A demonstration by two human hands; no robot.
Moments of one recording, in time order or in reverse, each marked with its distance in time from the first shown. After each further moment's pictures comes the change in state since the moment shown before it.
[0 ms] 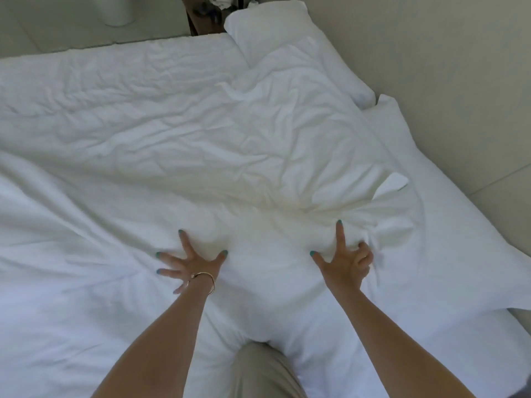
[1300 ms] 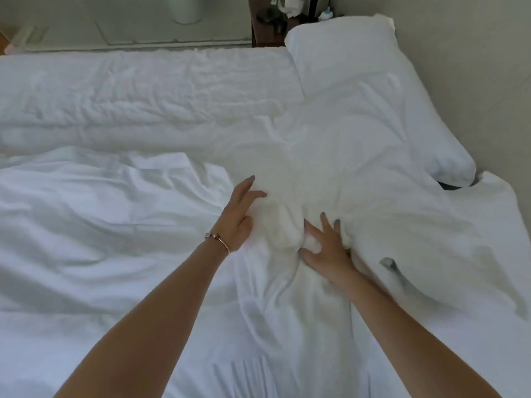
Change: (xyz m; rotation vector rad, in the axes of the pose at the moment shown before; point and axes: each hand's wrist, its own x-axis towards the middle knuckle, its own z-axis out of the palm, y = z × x) left_hand 0.190 0.258 -0.007 -0.212 0.013 1.115; right_hand 0.275 -0.220 0.027 0.239 -0.537 -0.695
